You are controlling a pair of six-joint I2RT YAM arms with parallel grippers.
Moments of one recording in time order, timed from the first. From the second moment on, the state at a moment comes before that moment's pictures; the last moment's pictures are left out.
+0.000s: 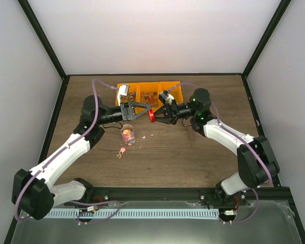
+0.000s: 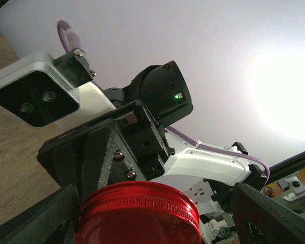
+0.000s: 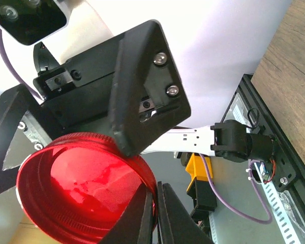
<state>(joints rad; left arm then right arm) -0.50 1.16 0.88 0.40 0.88 -1.10 0.47 1.48 0.94 0.73 -1.35 1.54</state>
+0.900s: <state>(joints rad) -0.50 1.18 0.88 0.38 0.88 -1.09 0.45 1.53 0.98 0.73 -1.38 1.55</state>
